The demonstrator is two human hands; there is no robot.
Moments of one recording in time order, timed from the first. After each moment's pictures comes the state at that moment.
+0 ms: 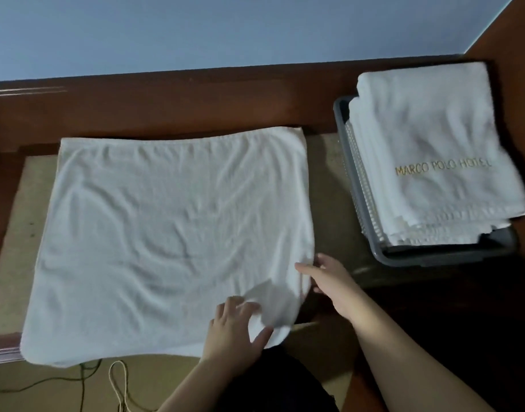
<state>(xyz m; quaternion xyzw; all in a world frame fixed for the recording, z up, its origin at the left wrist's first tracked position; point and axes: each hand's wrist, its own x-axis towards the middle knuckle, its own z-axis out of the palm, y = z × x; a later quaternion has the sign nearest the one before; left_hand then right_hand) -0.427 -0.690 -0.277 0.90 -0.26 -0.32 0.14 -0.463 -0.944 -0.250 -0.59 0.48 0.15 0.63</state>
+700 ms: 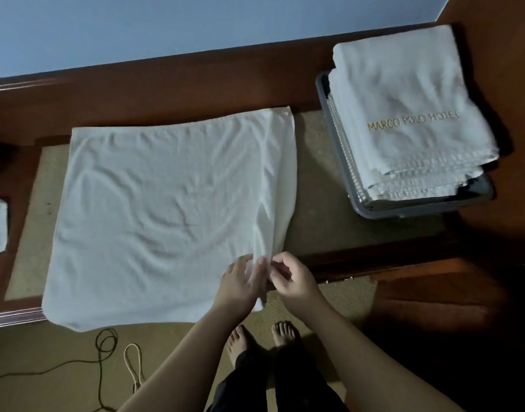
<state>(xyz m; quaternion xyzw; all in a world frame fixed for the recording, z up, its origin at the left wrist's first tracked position) -0.455 -0.709 -0.259 0.87 -0.10 -0.35 0.34 -0.542 -0.839 -0.250 -0.66 0.32 0.01 0.68</state>
